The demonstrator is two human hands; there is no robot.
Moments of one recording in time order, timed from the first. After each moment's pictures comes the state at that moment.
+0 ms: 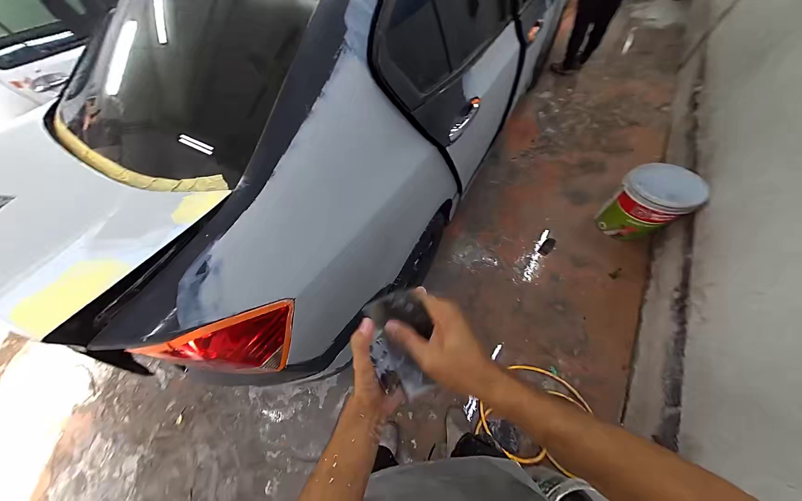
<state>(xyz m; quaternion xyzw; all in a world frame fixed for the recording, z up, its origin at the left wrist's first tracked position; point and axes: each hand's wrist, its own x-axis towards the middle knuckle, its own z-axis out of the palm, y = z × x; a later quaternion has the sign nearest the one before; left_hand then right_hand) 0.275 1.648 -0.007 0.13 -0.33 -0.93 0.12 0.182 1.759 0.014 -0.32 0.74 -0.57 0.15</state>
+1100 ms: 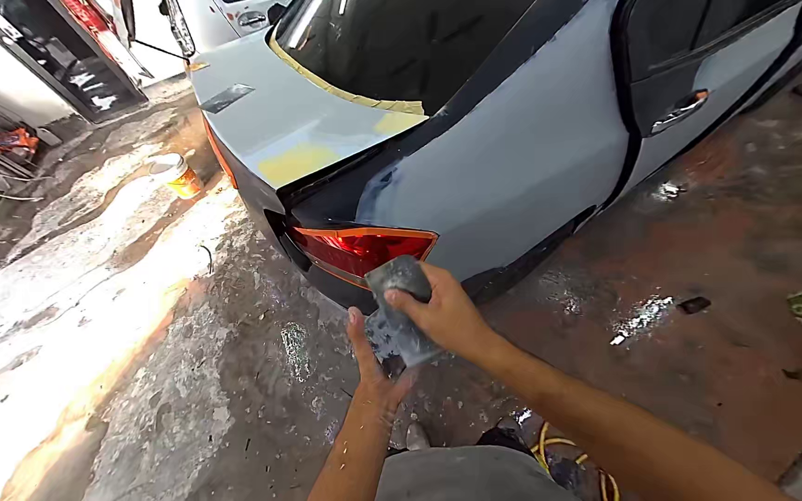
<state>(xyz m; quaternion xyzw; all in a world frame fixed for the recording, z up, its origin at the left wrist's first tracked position) 0.490 1.526 -0.019 0.09 -0.20 -0.93 0.31 0.372 1.579 0.022 -0.45 0.64 -0.55 0.29</state>
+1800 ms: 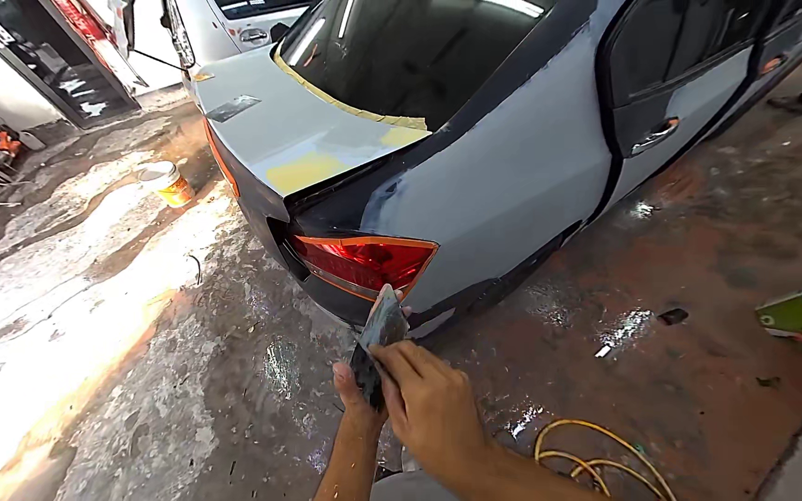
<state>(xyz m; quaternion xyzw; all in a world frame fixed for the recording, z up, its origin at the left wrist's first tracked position) 0.530 1.526 -0.033 0.05 -0.38 -0.82 0.43 0.465 1.603 0.014 -0.52 0.76 -0.36 -0.12</state>
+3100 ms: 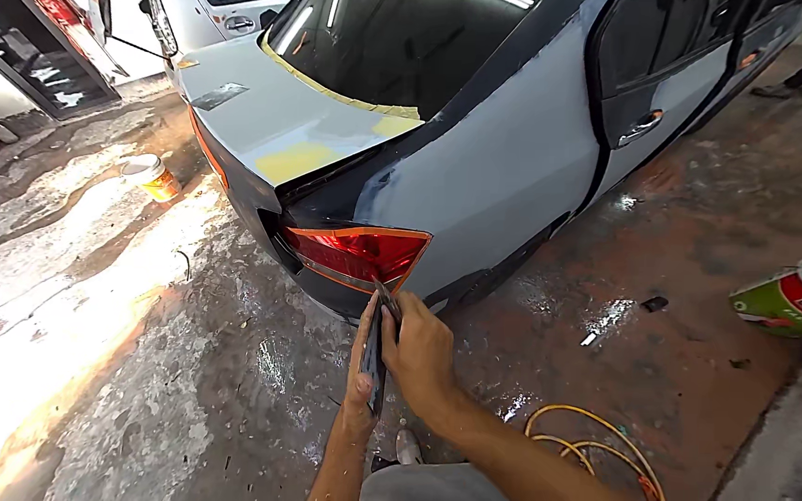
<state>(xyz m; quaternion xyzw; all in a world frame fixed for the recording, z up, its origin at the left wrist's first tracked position) 0.550 1.523 -0.060 0.08 -0.49 -0.78 0.38 0.461 1.571 -0.003 -0.38 0.85 -0.37 -0.06</state>
